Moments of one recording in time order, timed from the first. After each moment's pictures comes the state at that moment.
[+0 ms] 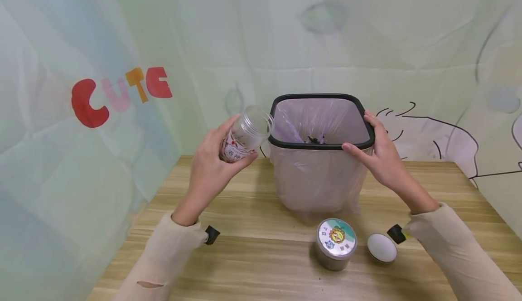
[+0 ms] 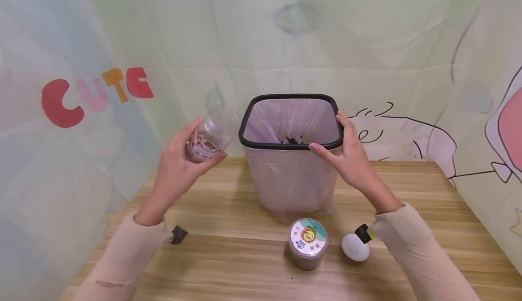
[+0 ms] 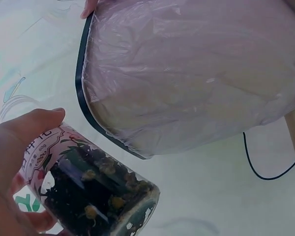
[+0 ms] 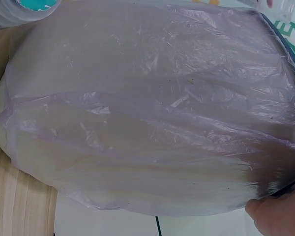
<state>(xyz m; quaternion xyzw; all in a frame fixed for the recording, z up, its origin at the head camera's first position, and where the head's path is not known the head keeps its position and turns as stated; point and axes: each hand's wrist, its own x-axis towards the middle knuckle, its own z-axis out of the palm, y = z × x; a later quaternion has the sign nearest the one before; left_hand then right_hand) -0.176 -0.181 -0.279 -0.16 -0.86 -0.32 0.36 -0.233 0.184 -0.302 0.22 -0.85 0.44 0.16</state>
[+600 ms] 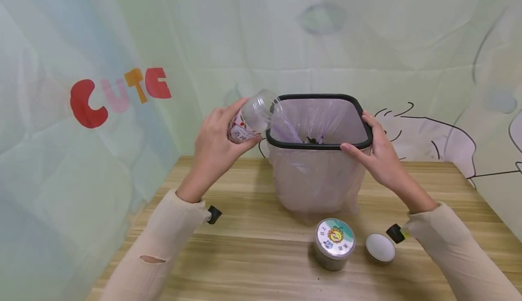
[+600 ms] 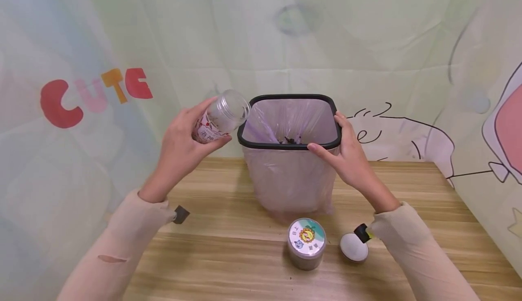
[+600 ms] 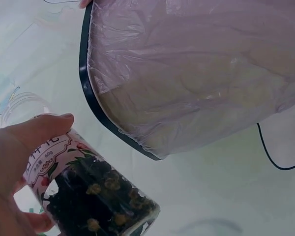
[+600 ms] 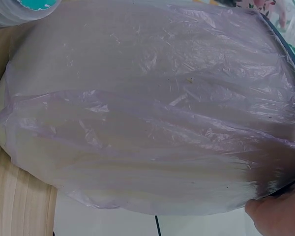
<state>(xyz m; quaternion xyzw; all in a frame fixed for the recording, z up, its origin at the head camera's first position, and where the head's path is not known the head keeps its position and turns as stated) -0.196 -0.169 -0.247 -0.16 -0.88 -0.27 0.36 -0.232 0.184 -0.302 0.22 -0.86 0.44 0.16</state>
